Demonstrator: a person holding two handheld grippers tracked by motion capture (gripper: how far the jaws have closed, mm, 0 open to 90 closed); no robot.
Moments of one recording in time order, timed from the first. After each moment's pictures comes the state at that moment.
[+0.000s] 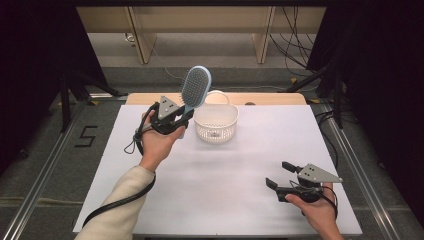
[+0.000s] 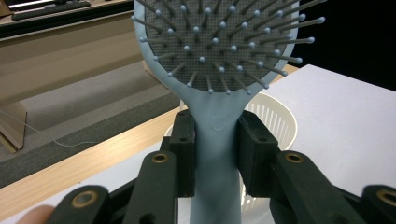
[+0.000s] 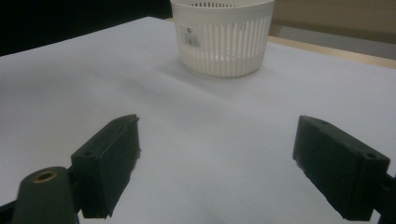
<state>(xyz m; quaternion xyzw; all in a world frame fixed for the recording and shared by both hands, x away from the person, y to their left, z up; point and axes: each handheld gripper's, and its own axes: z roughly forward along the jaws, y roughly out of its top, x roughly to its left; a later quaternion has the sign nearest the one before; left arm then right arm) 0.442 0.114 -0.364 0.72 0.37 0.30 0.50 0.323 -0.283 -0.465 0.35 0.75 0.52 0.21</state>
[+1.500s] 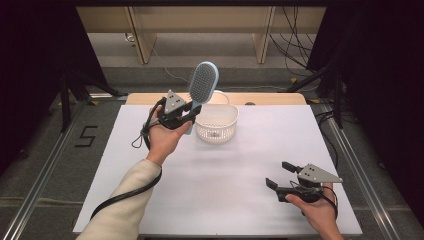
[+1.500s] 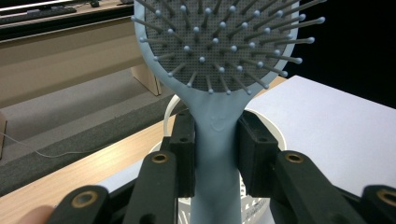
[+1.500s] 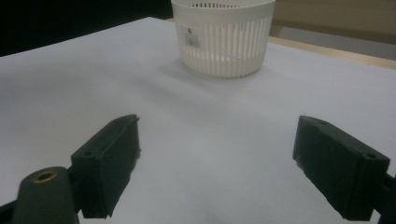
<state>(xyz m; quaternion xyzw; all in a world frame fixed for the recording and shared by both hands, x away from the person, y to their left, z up) 0.456 0.099 -0.361 0.72 0.36 0.29 0.52 0.323 -0.284 -0.465 0.35 0.75 0.52 0.21</state>
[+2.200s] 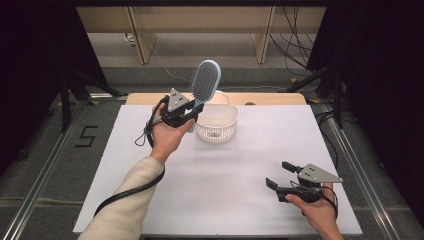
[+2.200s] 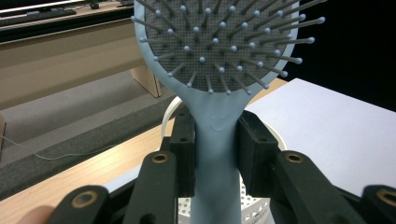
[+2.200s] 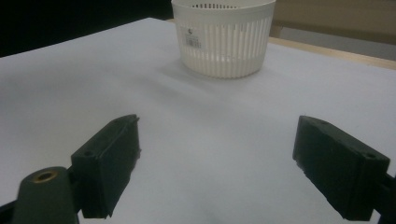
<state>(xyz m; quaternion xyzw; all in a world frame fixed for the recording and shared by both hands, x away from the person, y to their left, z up) 0.462 0.093 -0.361 0.72 0.36 0.29 0.52 0.323 -0.284 -0.465 0.35 0.75 0.52 0.21</state>
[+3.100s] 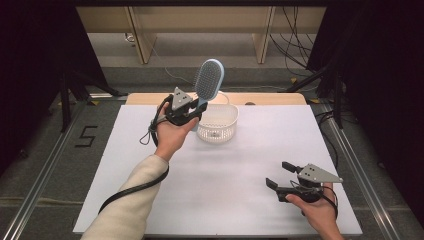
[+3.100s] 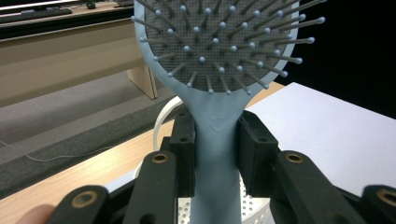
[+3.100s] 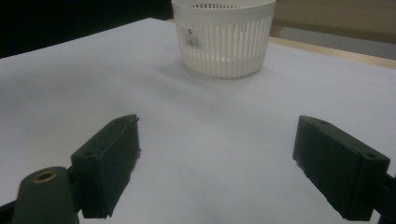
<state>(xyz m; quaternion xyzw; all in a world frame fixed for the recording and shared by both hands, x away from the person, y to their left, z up) 0.470 0.083 -0.364 0.71 0.36 0.28 0.53 0.323 -0.284 -0.465 0.35 0.75 0.52 0.21</state>
